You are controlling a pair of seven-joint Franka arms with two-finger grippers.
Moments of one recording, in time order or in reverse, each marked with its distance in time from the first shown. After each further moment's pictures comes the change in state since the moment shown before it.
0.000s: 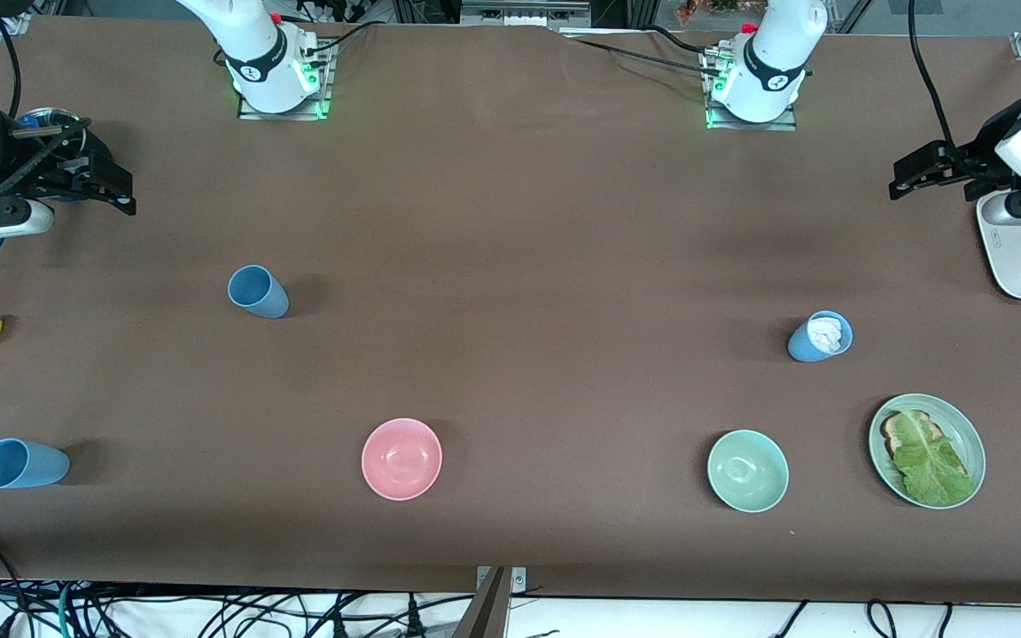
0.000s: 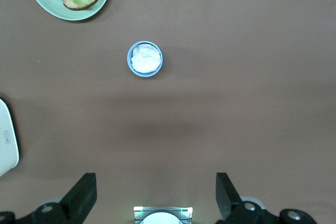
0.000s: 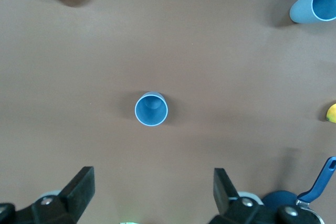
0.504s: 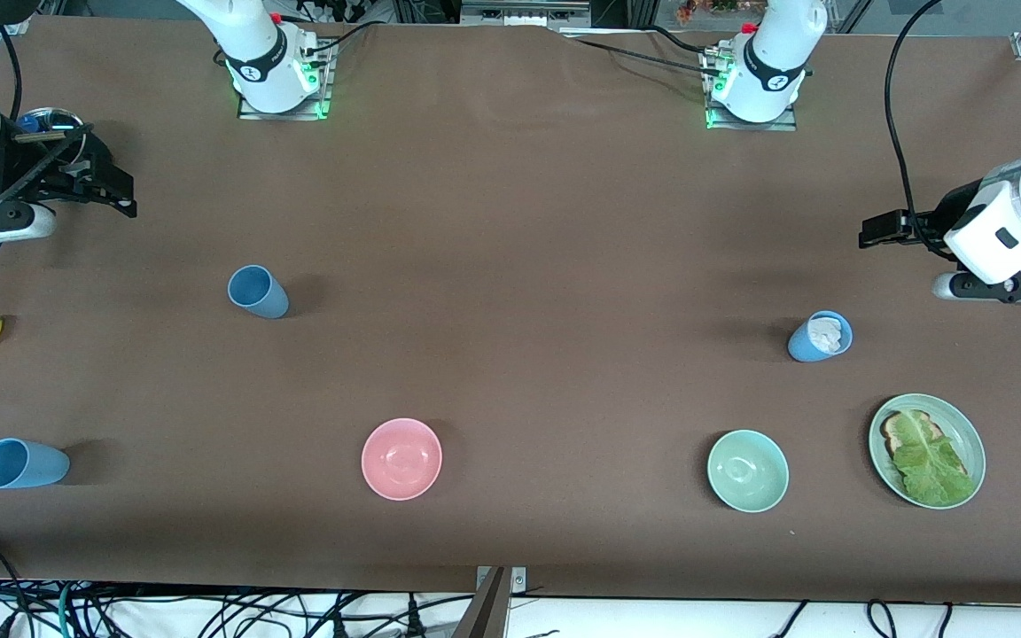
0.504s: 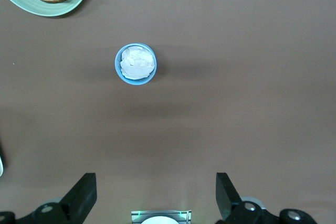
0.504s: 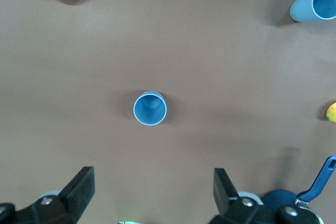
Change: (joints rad) left arm 0.001 0.164 -0.010 0.068 0.002 0.015 0.001; right arm -0.002 0.008 -0.001 0.000 -0.002 -0.002 -0.004
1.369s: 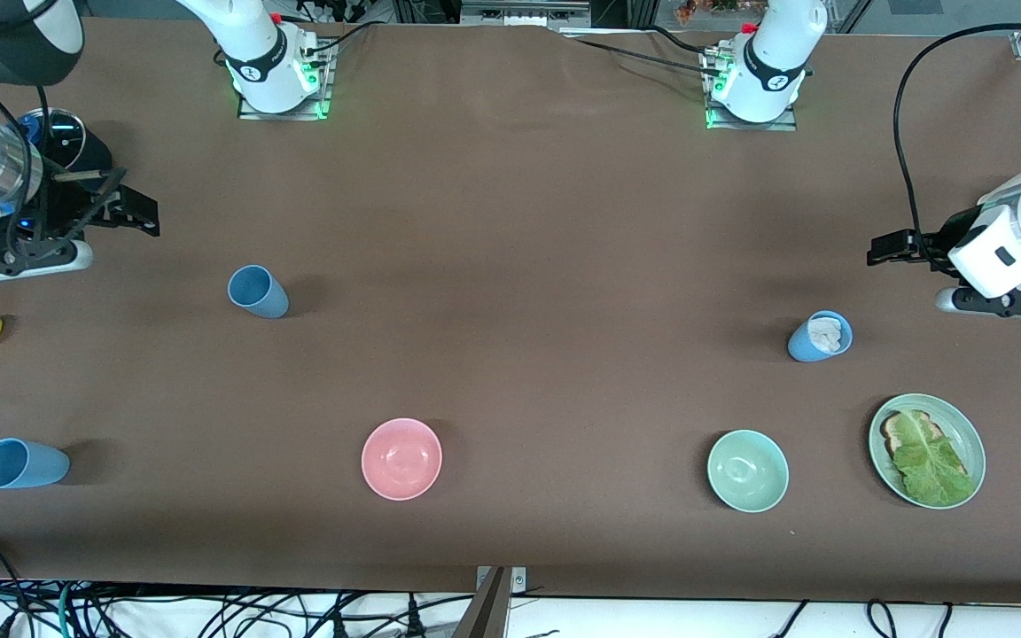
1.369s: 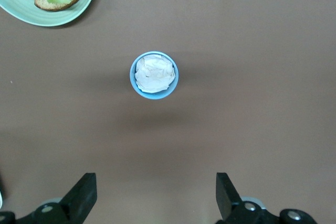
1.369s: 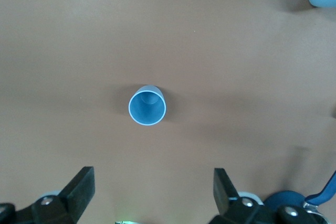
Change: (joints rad) left arm 0.055 -0.036 0.034 -0.238 0.000 0.243 0.156; right arm -0.003 0.034 -0.004 -0.095 0.000 0.072 -0.006
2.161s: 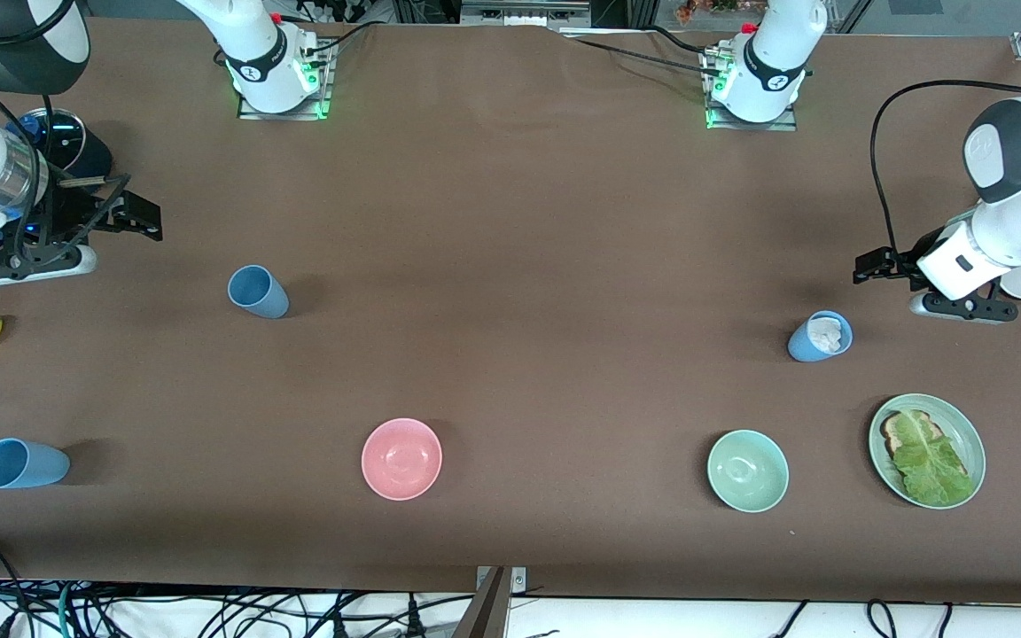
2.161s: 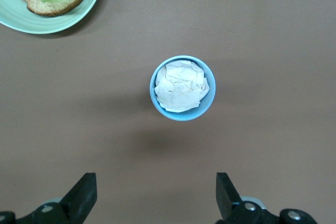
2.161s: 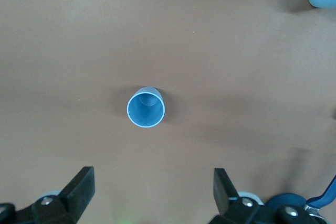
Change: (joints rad) left arm 0.019 -0.017 0.045 -0.282 0.000 0.361 0.103; right arm -0.001 -0.006 -0.001 -0.009 0.000 0.010 -0.002
